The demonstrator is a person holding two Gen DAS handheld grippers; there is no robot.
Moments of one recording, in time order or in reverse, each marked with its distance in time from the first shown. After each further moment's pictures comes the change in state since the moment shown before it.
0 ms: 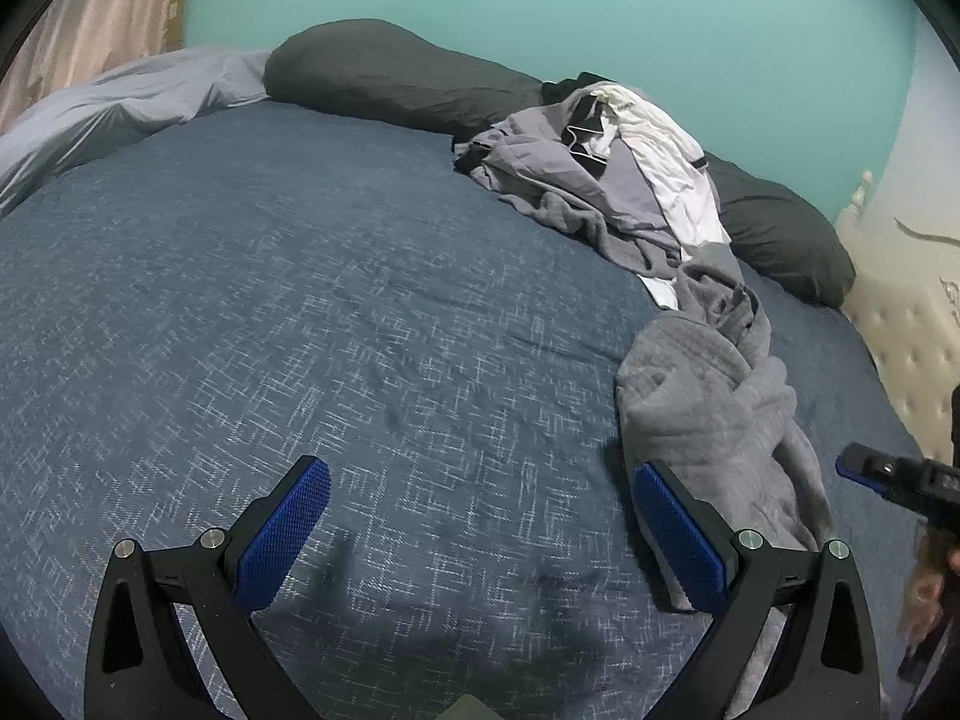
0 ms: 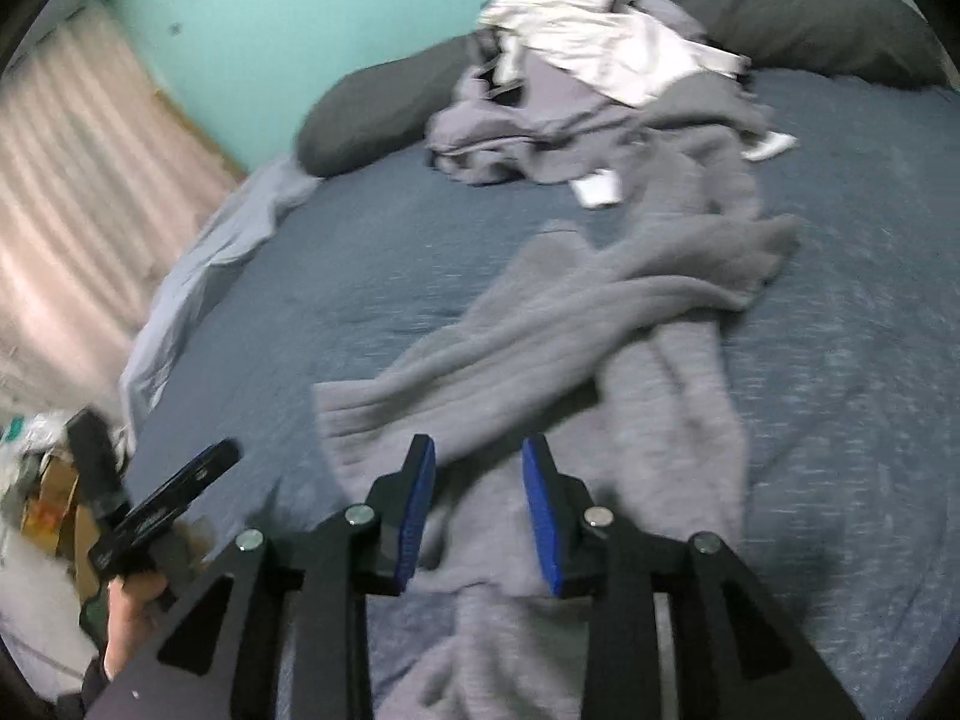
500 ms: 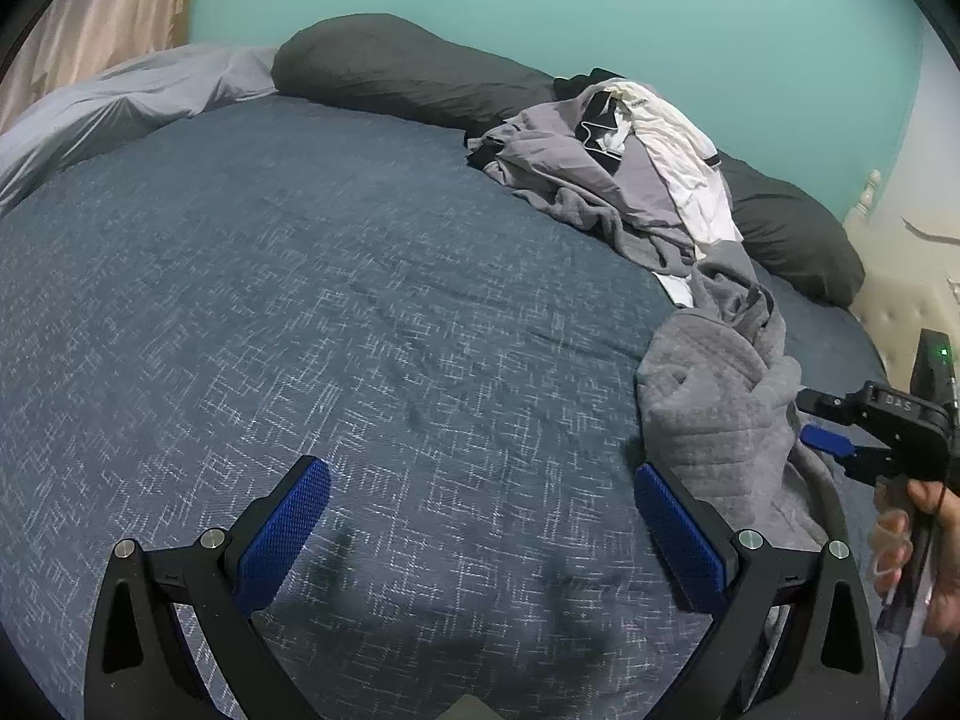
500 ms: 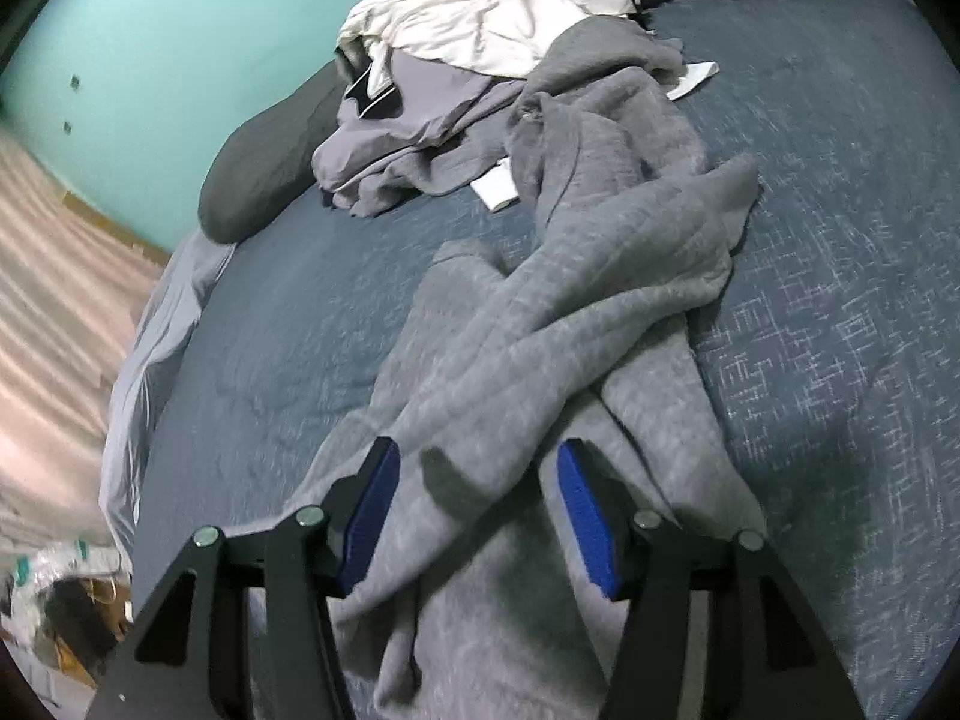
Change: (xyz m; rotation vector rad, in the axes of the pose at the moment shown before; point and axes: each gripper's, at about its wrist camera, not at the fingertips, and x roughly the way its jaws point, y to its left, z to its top) left arm 0.005 0.013 0.001 -0.018 0.007 0.019; right arm 0.054 -0.035 0.033 0.260 -0.031 -0.051
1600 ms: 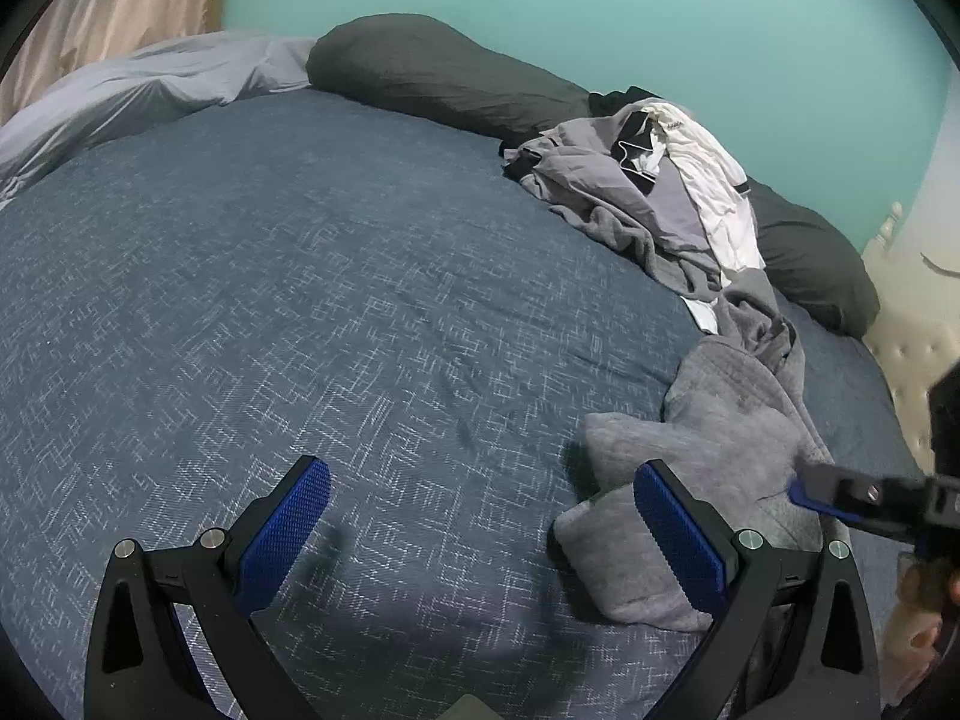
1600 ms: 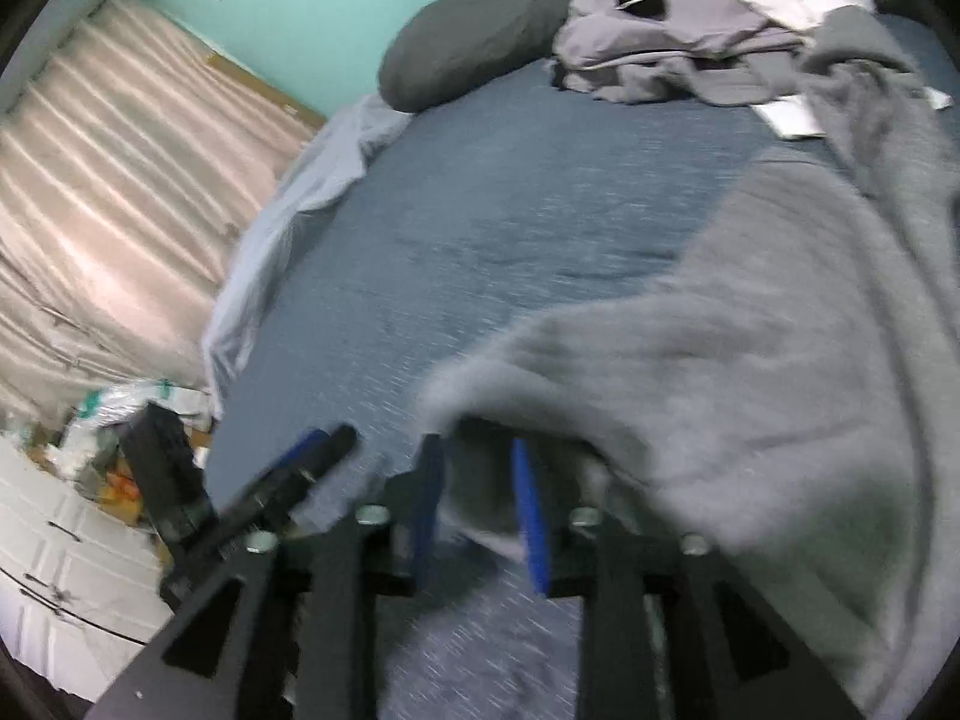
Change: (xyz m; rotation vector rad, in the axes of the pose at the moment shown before) left arm -0.006 0.024 0.008 -0.063 -0.010 0.027; right arm 0.006 0.111 -0.053 -0.290 0.220 0.268
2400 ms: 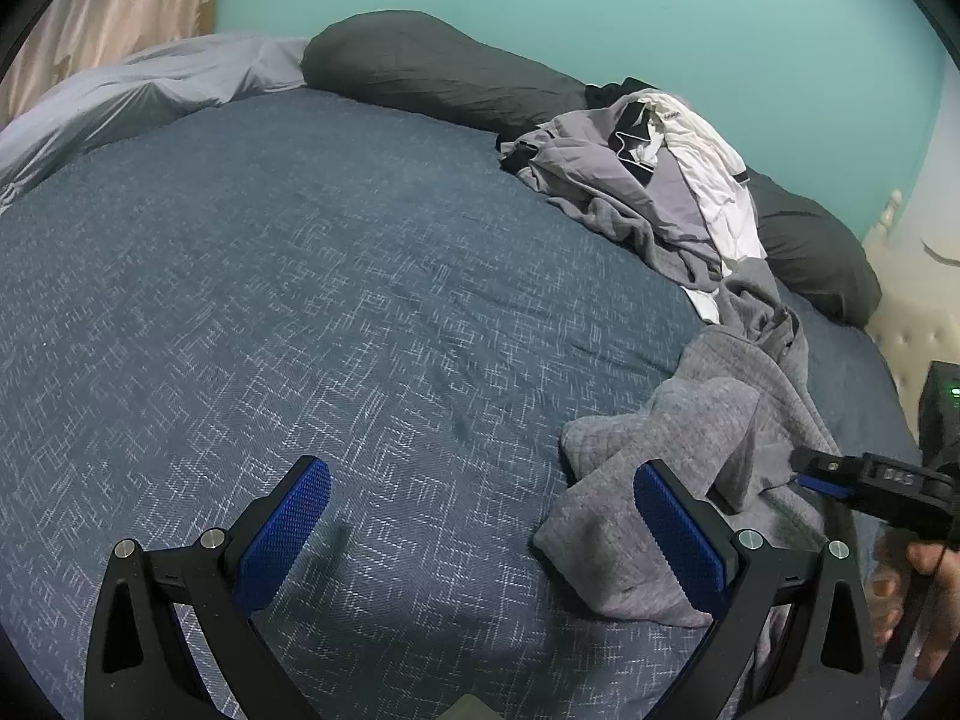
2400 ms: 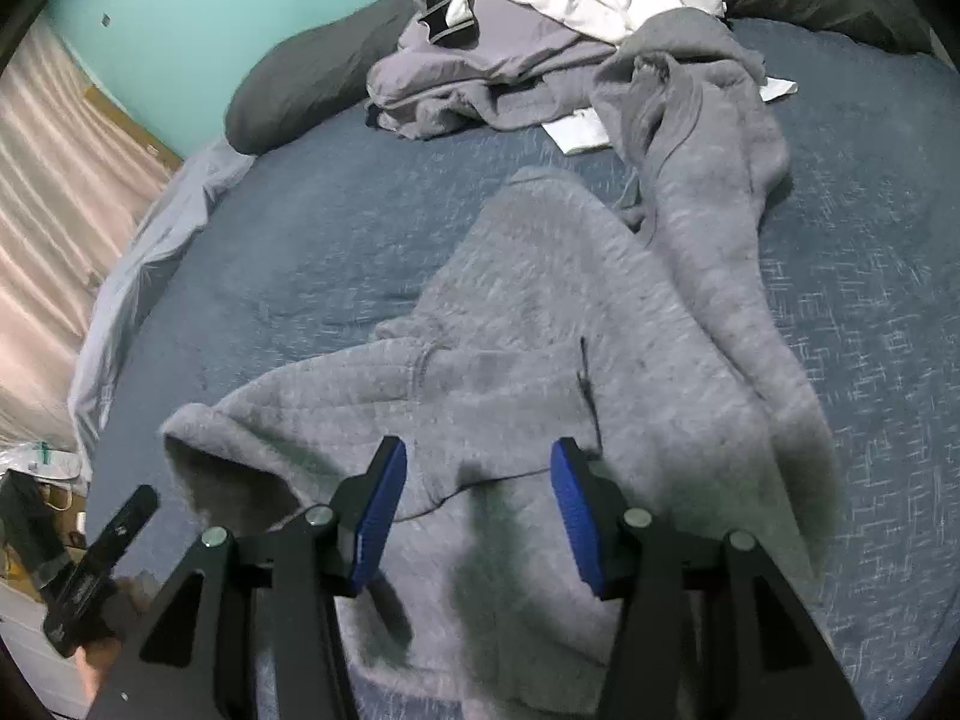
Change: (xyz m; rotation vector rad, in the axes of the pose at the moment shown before) left arm 0.004 -0.004 -0.004 0.015 0.012 0.004; right arm -0.001 -0.076 0.002 0.110 -0.073 -0.338
